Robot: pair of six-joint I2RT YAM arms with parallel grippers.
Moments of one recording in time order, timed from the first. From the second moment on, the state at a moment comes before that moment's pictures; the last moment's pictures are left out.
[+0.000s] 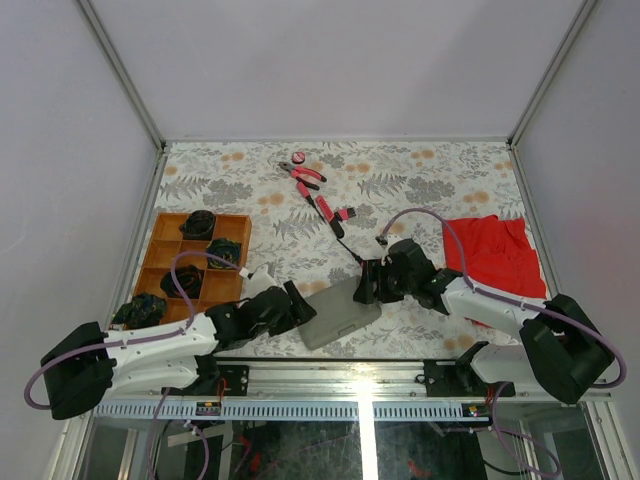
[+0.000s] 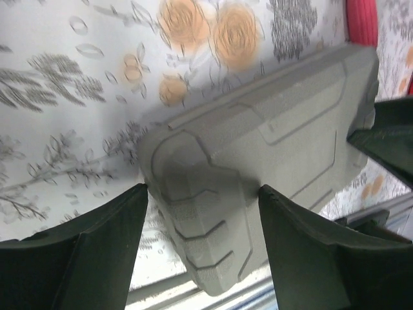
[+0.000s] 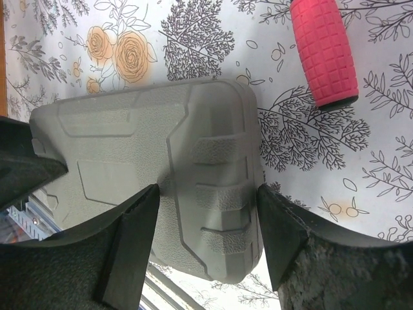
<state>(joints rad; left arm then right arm) -1.06 1.00 0.34 -0.17 -0.27 -1.30 0.67 1.27 0.52 -0.08 -0.24 0.57</state>
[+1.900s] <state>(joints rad) -0.79 0.99 0.35 -0.19 -0.05 -1.13 0.66 1.32 0.49 0.06 -0.25 0.59</state>
